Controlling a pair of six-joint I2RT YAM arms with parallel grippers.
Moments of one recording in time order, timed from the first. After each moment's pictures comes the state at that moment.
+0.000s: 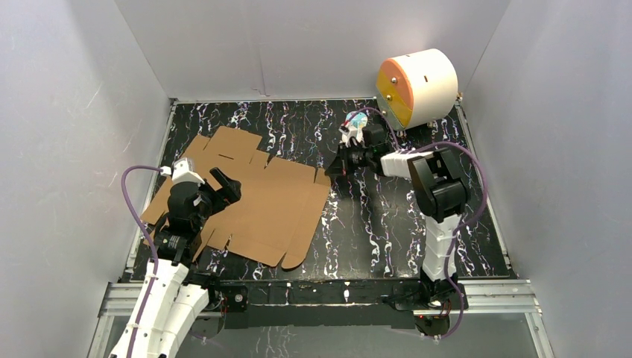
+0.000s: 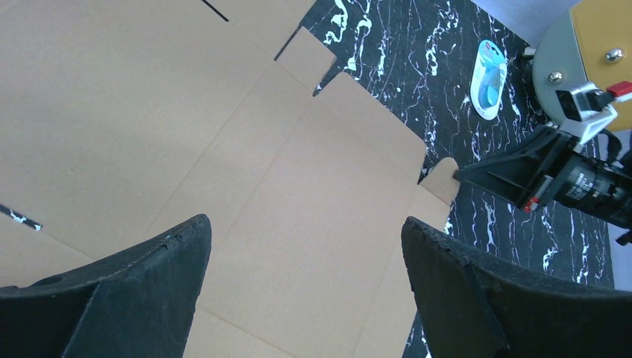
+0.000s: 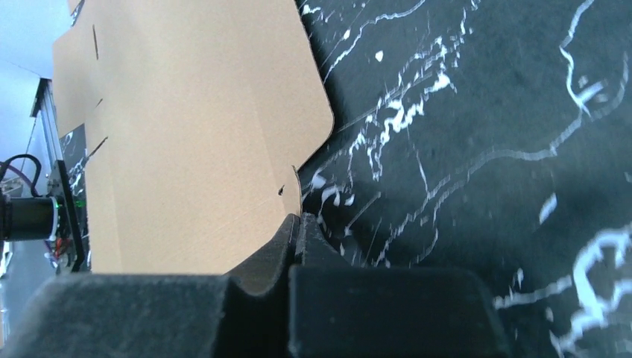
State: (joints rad) left arm -0.17 0.59 0.60 -0.44 -0.10 -0.58; right arm 0.39 2.07 1.19 0.21 -0.81 0.24
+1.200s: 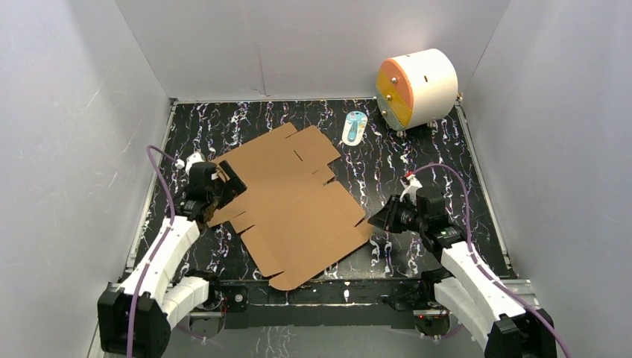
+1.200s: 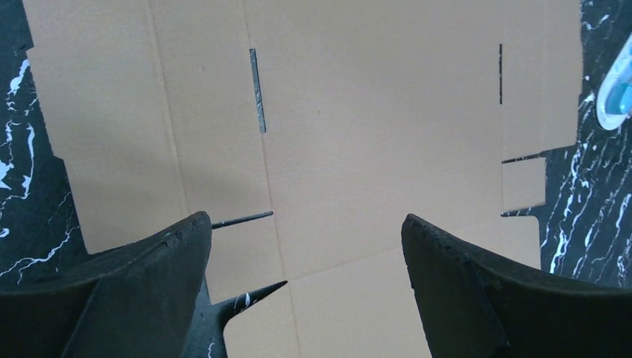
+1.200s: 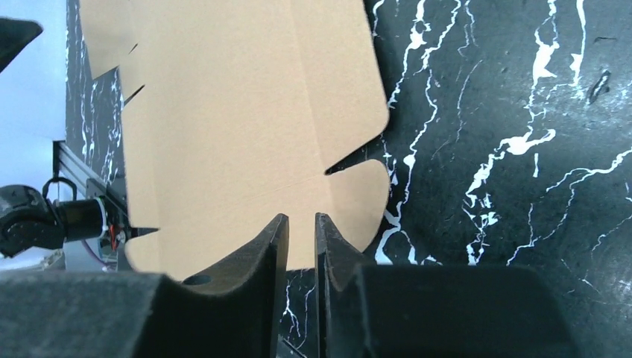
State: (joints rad) left arm -0.16 0.95 0.65 -0.45 -0.17 -0.69; right arm 0.30 0.78 0.34 -0.20 -0.48 0.53
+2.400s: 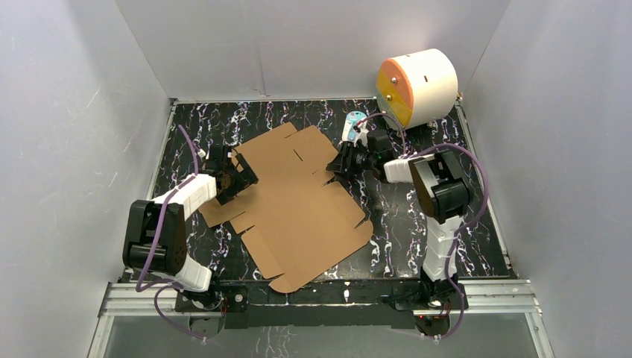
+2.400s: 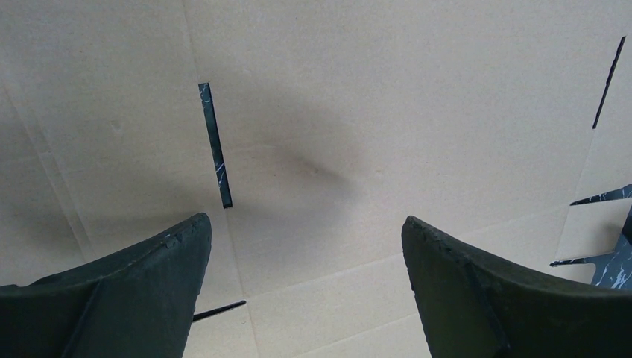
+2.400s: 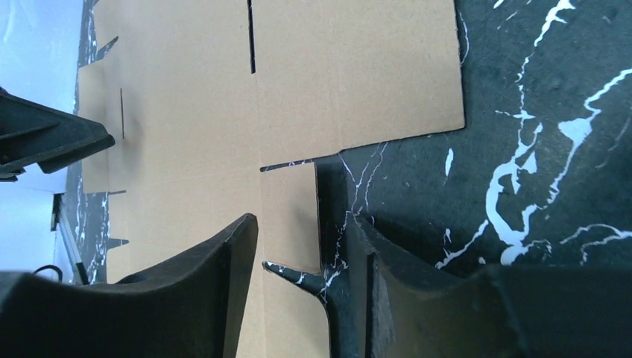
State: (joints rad) left arm -0.13 1.52 0.83 -0.31 -0.05 -0.69; right arm 0.37 2.01 1.05 0.36 -0.59 0.51
